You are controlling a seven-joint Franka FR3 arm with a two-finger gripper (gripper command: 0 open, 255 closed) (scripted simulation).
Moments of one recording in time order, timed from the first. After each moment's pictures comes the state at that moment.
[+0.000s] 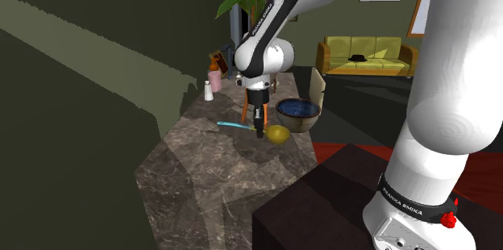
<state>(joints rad) 0.15 0.13 -0.04 -2.44 0.13 2.40 -0.78</state>
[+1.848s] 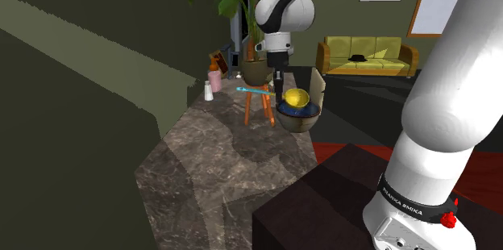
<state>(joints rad) 0.06 -0.07 -0.15 -2.35 0.04 2.10 -0.90</state>
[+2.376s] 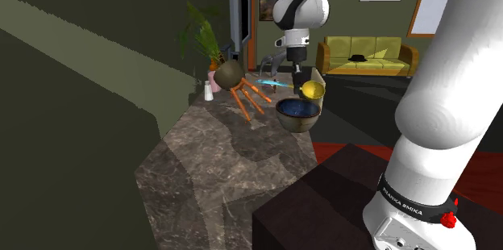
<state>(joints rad) -0.04 0.00 -0.26 -2.25 0.01 2.06 -1.09</state>
